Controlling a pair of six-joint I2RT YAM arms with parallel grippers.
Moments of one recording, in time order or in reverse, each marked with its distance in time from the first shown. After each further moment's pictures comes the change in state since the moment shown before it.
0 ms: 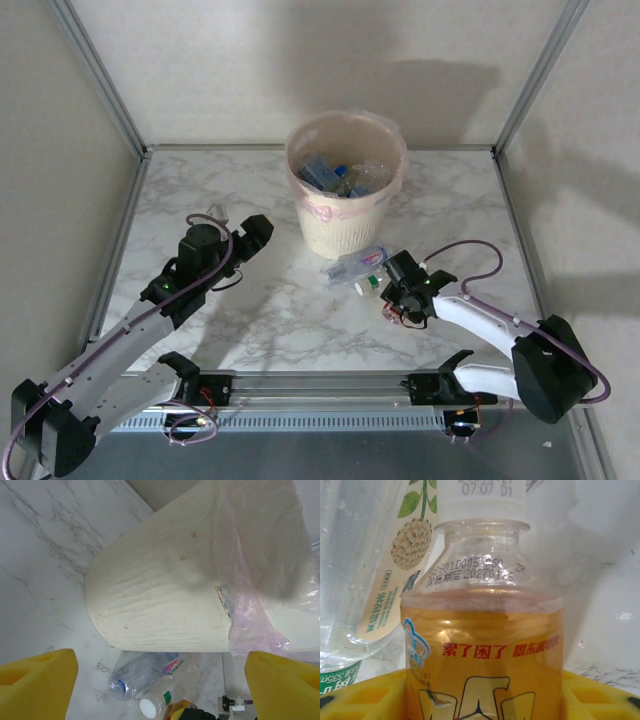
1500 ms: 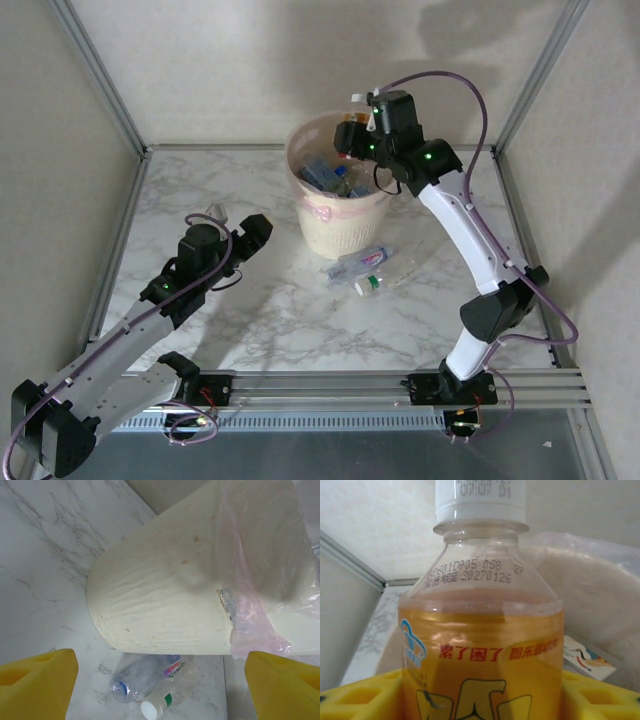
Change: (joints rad) left arm 0.006 -0.001 0.000 -0.002 -0.008 0.000; right arm -0.050 0.523 1.408 -0.145 -0.084 -0.719
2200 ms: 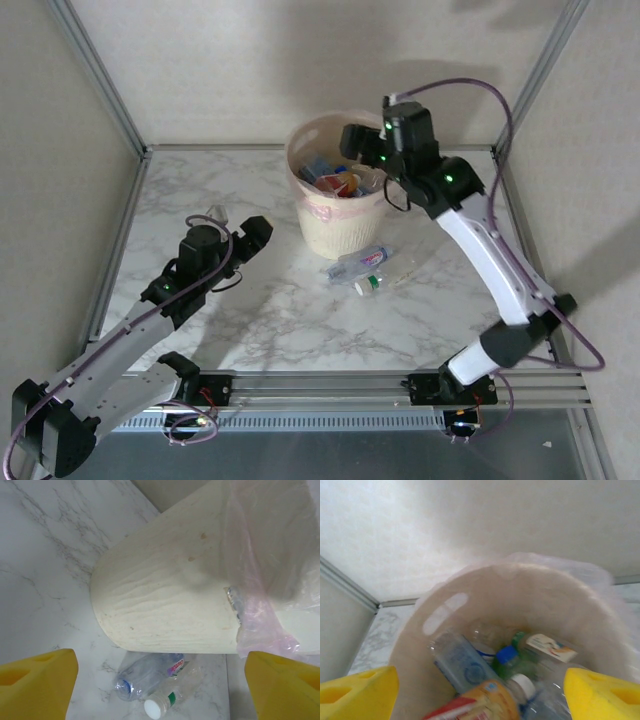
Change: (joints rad) left arm 0.001 0.000 -0.016 0.000 0.000 0.000; right arm 0.057 -0.229 -0.150 -0.003 0.211 0.035
